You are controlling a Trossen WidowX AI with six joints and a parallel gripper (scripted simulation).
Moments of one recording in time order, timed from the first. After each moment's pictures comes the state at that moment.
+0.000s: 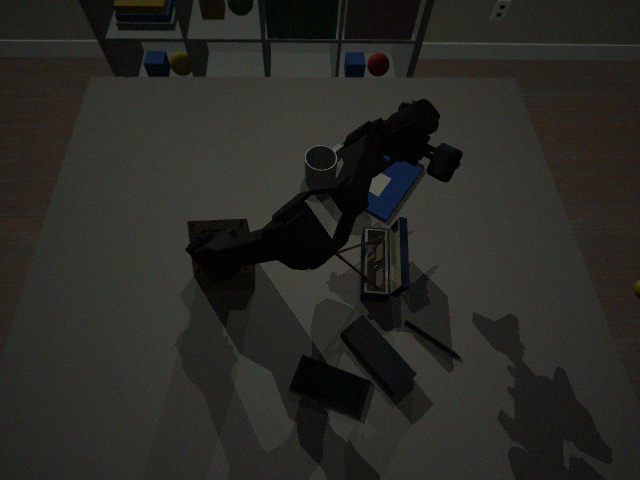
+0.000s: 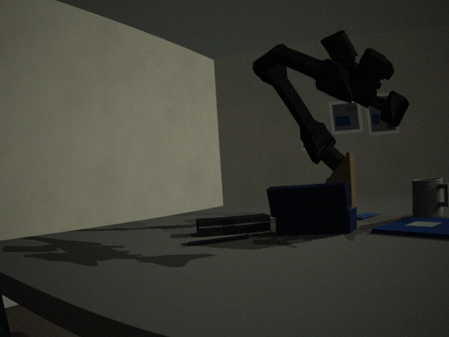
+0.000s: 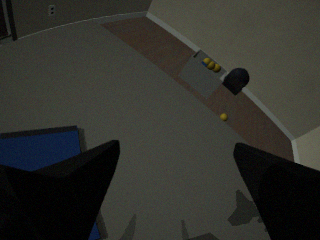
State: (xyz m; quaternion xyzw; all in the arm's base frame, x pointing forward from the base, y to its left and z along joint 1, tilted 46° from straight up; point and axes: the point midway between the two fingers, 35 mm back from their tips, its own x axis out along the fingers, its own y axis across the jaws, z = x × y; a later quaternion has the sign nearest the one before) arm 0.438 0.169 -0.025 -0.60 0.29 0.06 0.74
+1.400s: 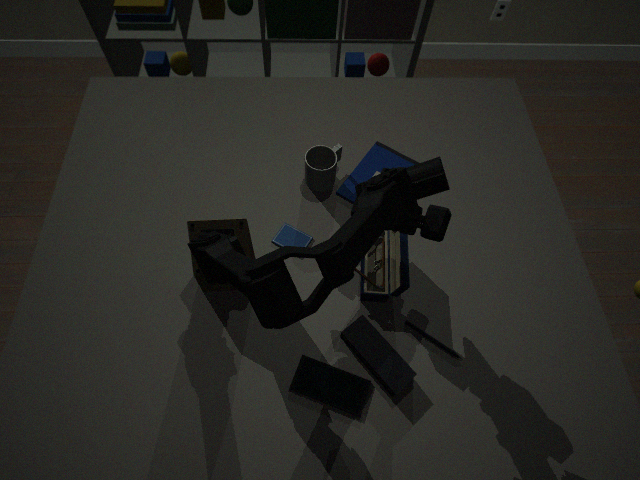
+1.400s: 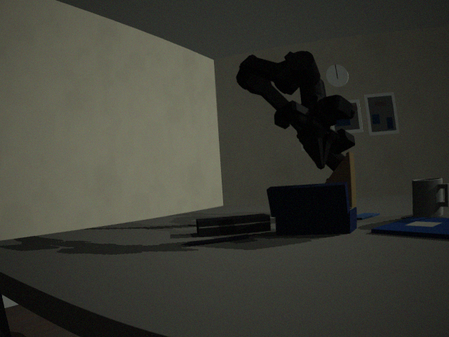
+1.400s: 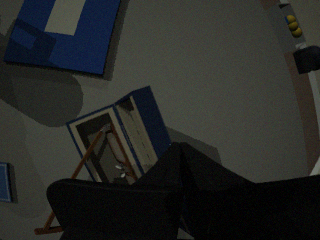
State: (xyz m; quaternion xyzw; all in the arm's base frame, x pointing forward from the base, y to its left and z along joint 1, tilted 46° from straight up) arm 0.376 0.034 0.006 -0.66 0.52 0.11 0.53
